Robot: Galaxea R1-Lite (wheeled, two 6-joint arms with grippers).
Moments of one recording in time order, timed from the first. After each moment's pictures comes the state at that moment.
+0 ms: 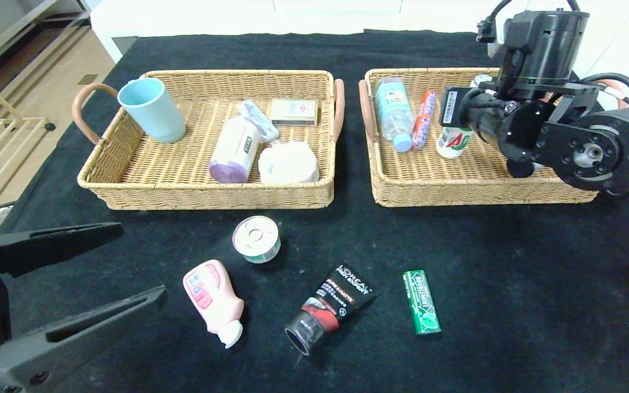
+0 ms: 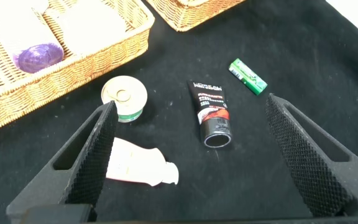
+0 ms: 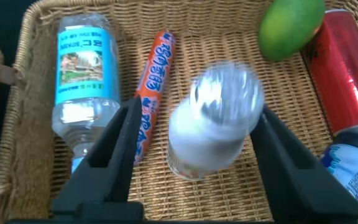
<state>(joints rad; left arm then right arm) -0.40 0.93 -0.65 -0.20 -0.33 0.07 0.46 1.96 -1.70 -0.28 -0.58 0.05</state>
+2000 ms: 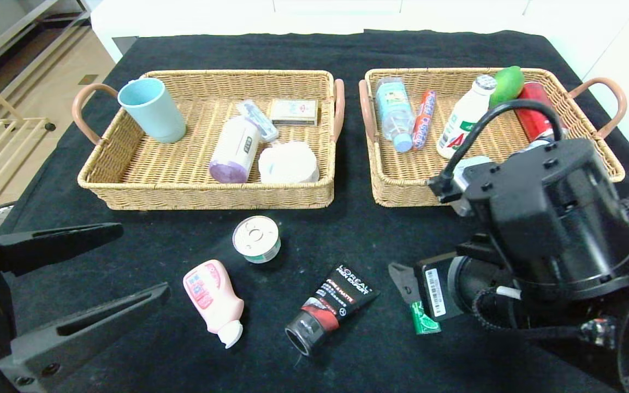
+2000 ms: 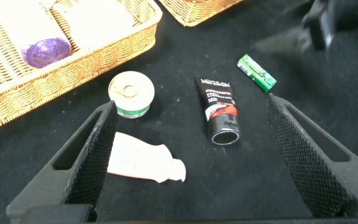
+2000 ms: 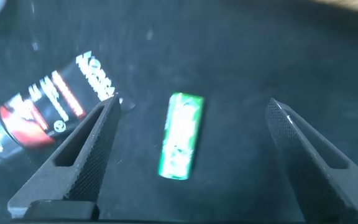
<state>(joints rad) -0.38 0.94 -0.65 -0.20 -0.32 0.09 0.94 1.63 -1.20 0.23 -0.61 0.36</state>
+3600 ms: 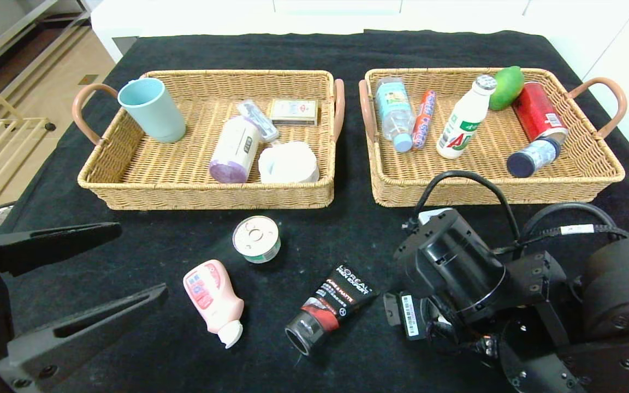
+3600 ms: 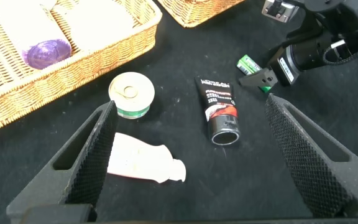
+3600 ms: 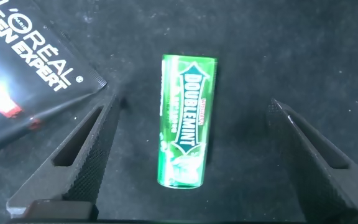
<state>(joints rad) -0.38 0.93 -0.64 -0.20 -0.32 0.10 0.91 1.78 -1.18 0.29 -0.61 0.55</state>
